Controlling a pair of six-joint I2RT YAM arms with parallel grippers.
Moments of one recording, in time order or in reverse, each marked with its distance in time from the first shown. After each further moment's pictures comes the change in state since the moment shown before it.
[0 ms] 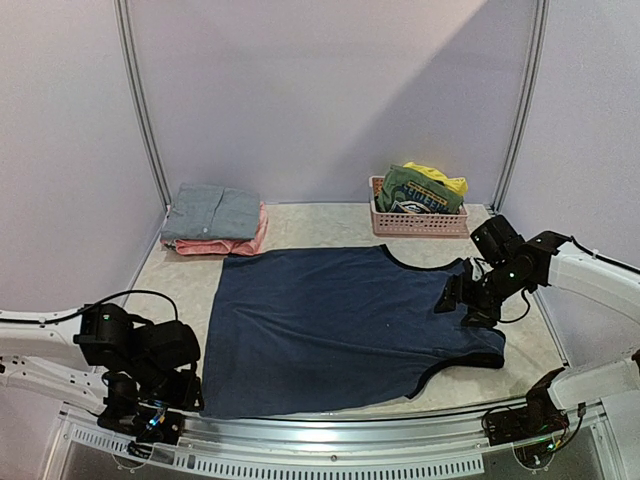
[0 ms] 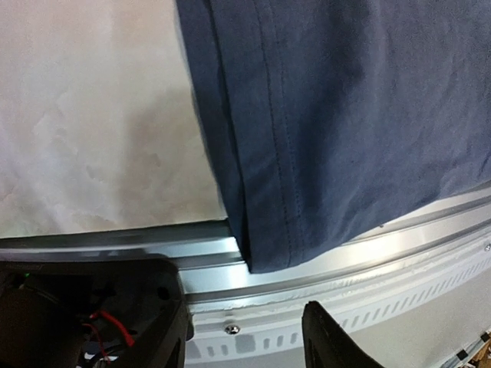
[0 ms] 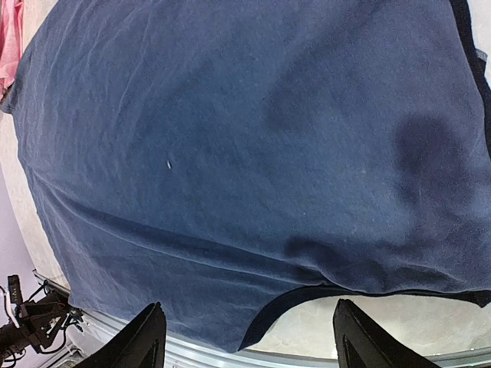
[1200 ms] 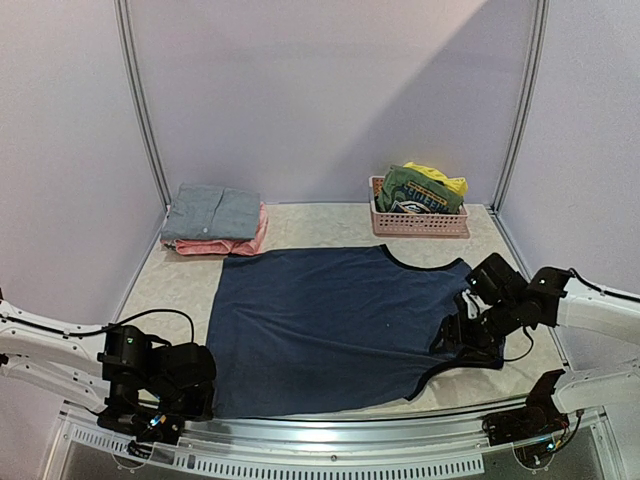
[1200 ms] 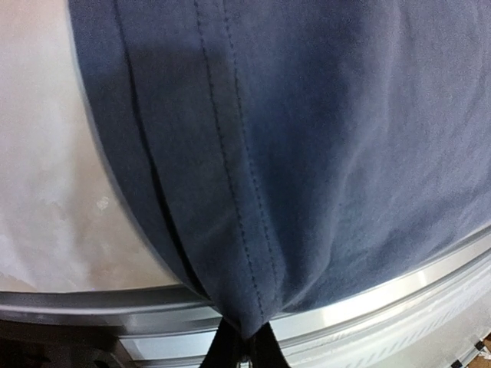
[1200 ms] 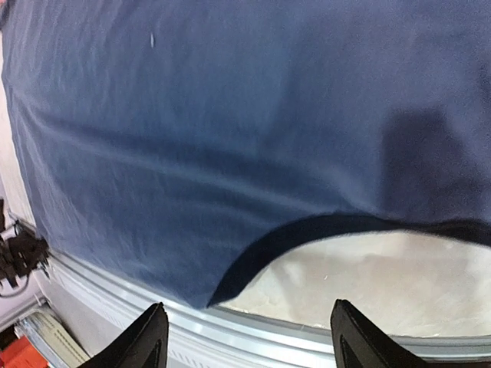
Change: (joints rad) left arm -0.077 0.102 -0.162 0.331 -0.002 -0.092; right arm 0.187 -0.153 -0.200 0.044 -0.017 0.070
